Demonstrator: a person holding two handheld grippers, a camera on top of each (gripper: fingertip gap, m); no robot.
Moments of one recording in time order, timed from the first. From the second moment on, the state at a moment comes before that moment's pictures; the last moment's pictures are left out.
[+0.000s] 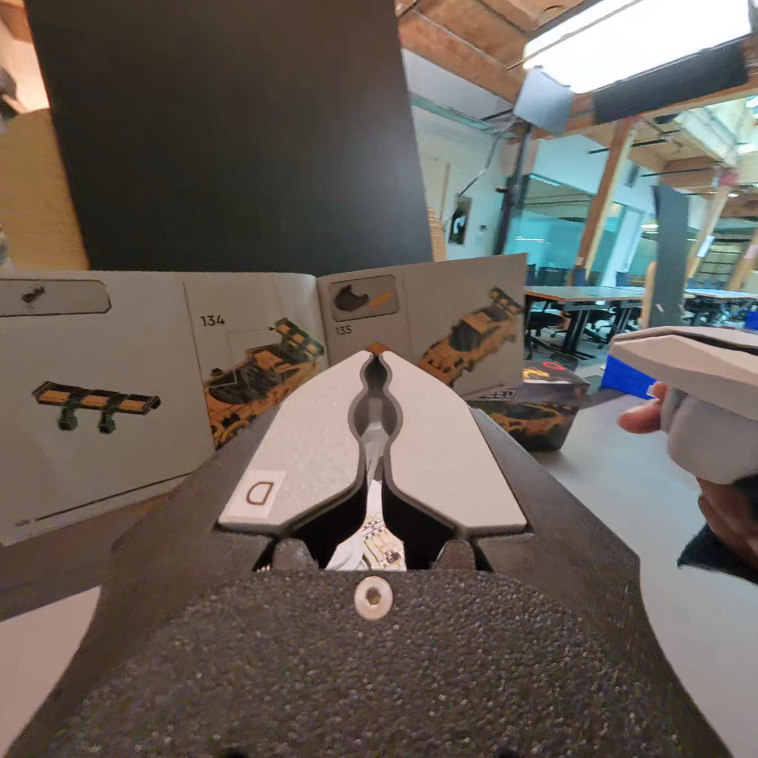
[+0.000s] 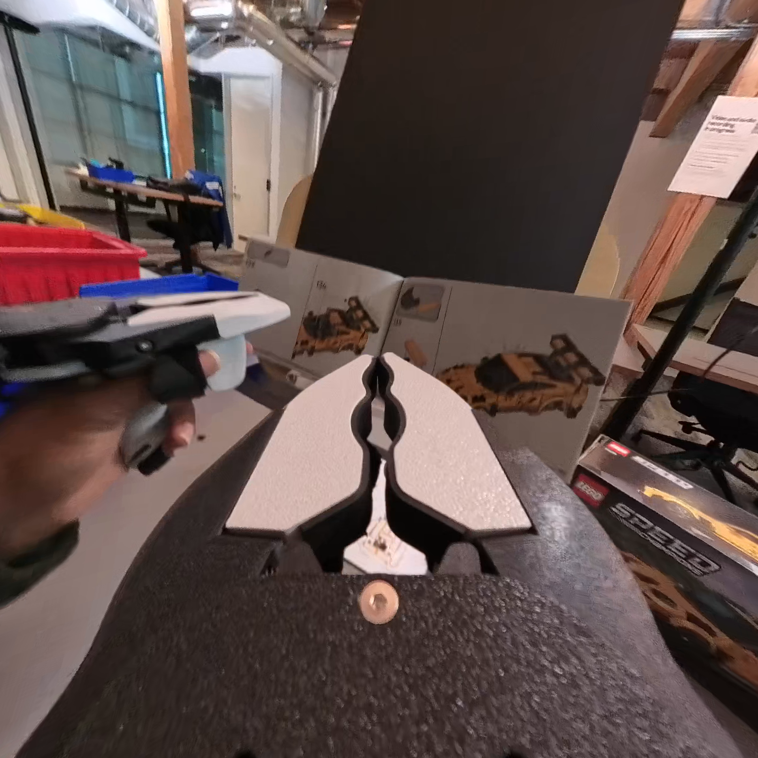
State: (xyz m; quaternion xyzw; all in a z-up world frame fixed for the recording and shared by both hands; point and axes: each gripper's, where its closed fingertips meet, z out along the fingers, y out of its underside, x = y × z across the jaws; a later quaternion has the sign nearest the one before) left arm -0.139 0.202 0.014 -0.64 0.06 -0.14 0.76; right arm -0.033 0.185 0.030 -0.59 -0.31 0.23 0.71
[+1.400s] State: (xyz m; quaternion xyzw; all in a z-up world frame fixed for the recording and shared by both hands) left arm -0.123 0.295 0.012 -0.65 0.10 -0.08 0.75; right arm -0.042 0.222 -0.018 -0.57 -0.30 0.25 0.73
